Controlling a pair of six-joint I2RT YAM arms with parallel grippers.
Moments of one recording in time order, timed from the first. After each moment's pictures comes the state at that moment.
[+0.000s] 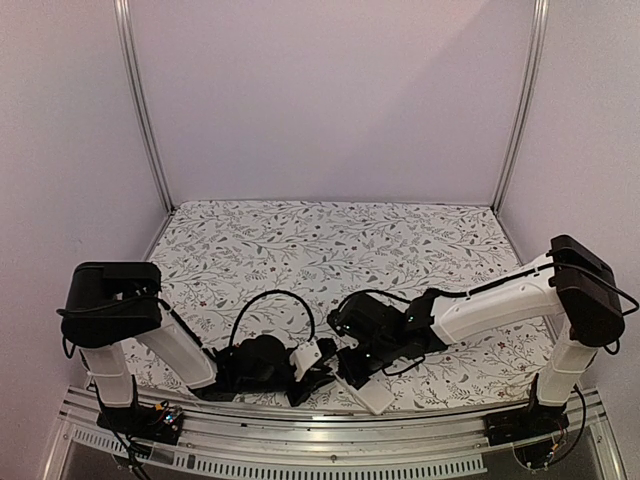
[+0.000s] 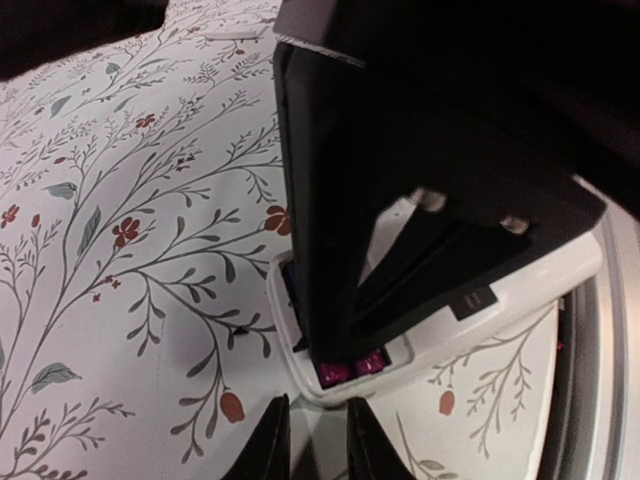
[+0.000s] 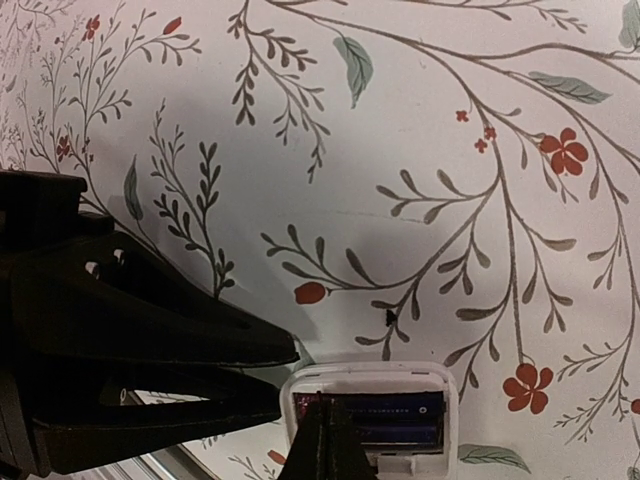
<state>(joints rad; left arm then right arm) -1.23 1.90 0.49 0.90 -0.06 -0.04 1.20 1.79 1.00 -0.29 -0.03 0.64</state>
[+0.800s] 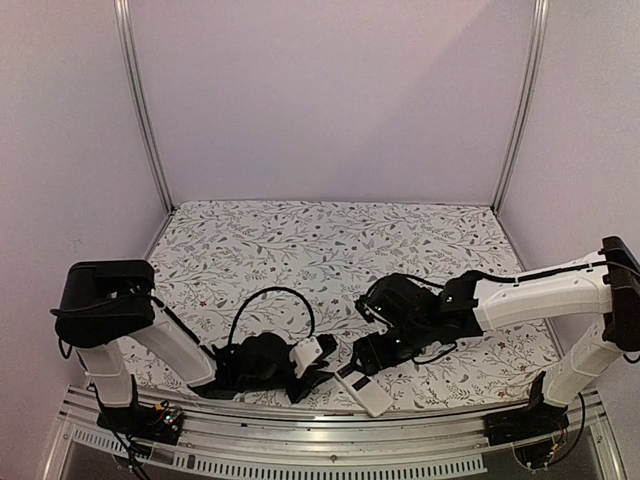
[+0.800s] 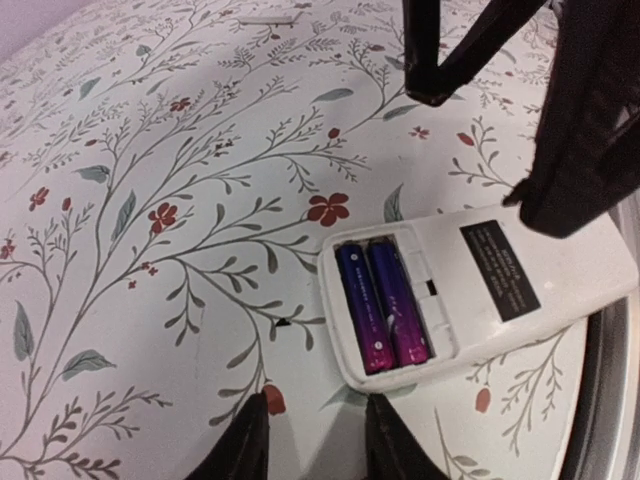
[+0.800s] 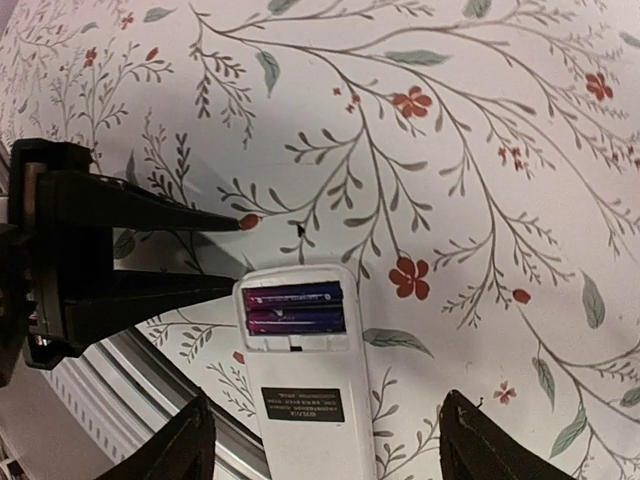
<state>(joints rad) -1.23 1.87 0.50 0.83 -0.12 -0.05 1.13 1.56 0.94 -0.44 -0.04 0.67</state>
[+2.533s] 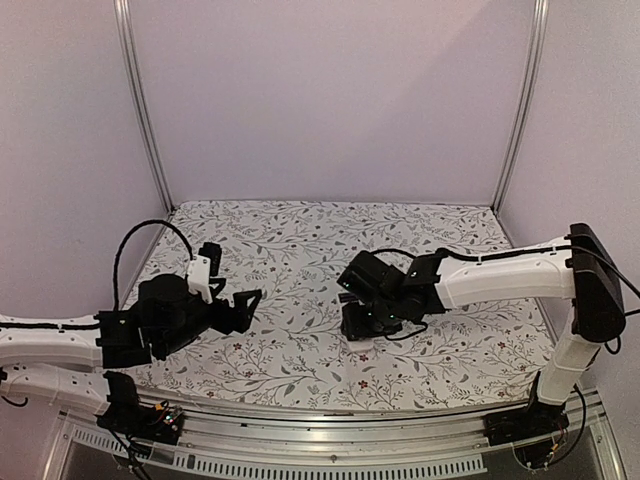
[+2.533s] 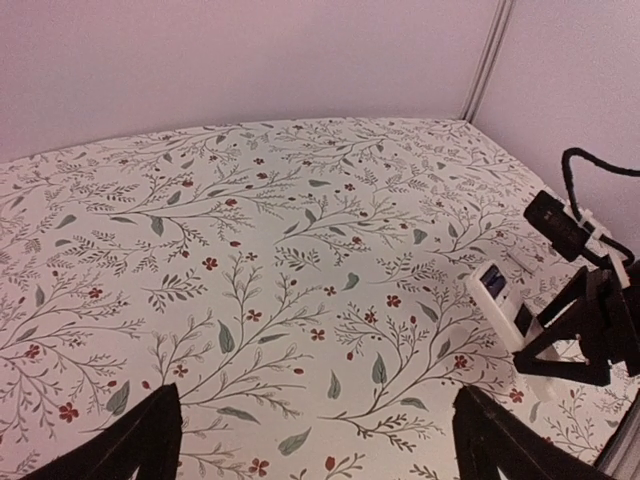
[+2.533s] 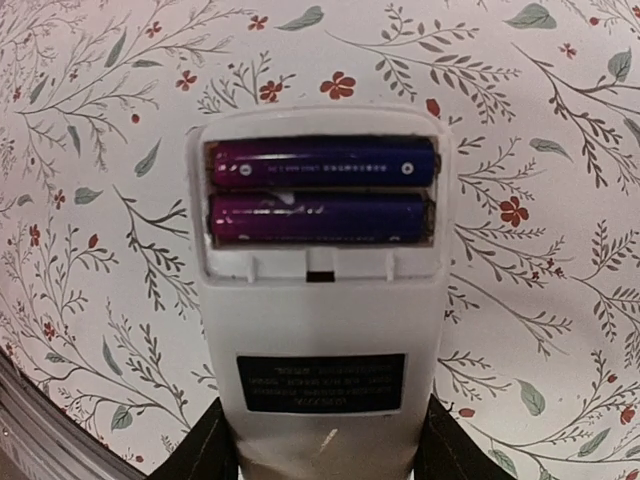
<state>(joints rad) -1.02 0.92 0.41 0.16 -0.50 -0.36 1.11 1.75 1.21 -0.54 0.19 0.79</state>
